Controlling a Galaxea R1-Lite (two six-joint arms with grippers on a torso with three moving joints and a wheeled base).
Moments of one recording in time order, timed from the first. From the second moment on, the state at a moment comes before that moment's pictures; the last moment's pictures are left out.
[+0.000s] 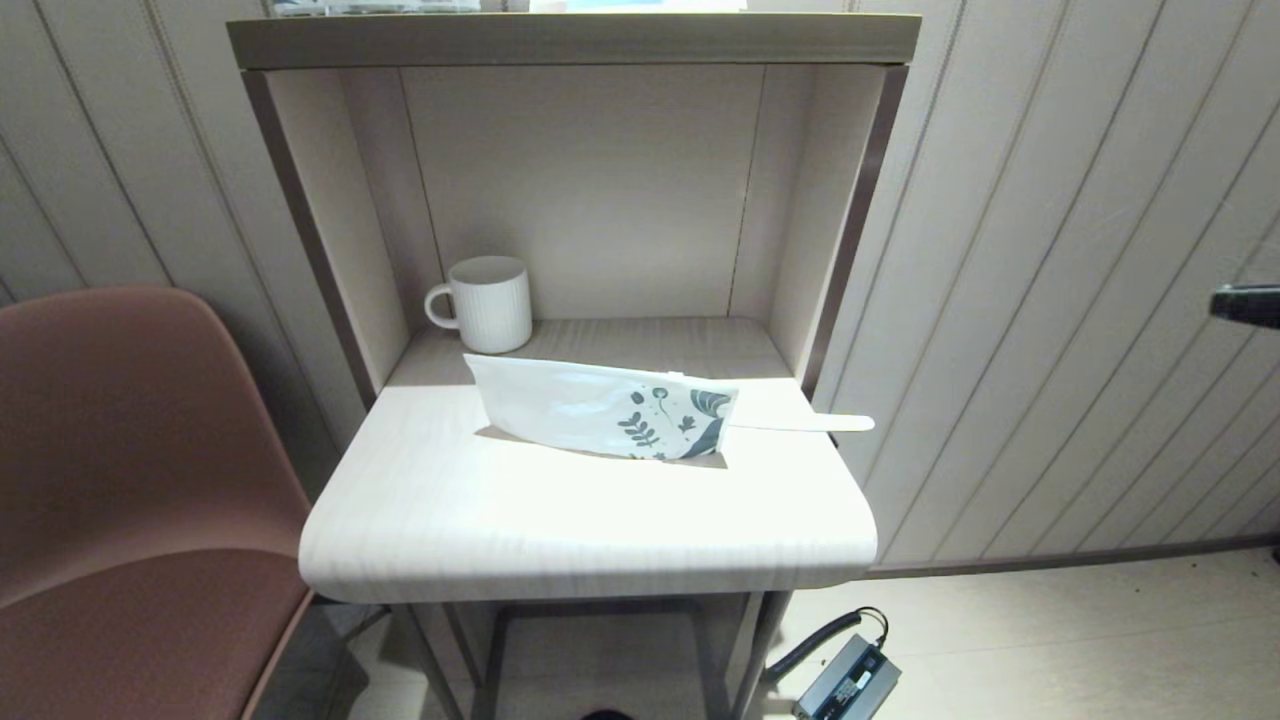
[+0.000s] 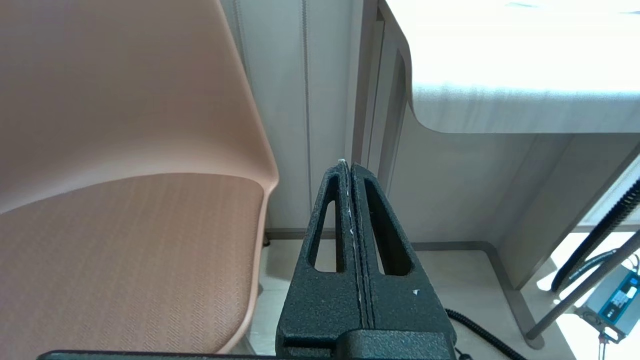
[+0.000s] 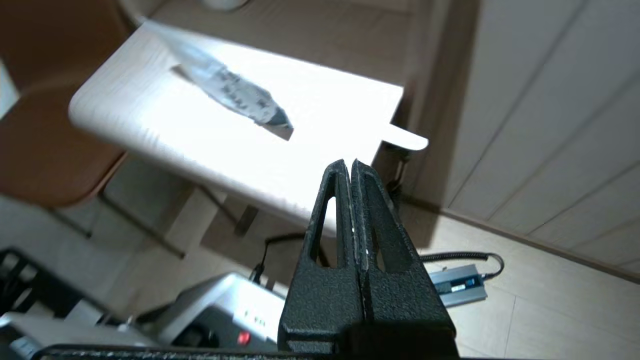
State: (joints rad) left arm 0.00 0.00 0.00 -0.01 0.00 0.01; right arm 0.27 1.06 -1.32 0.48 0.19 0.05
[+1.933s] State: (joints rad) left arm 0.00 0.00 0.00 -0.01 0.00 0.01; right arm 0.30 1.75 -1.51 0.33 0.58 -0.29
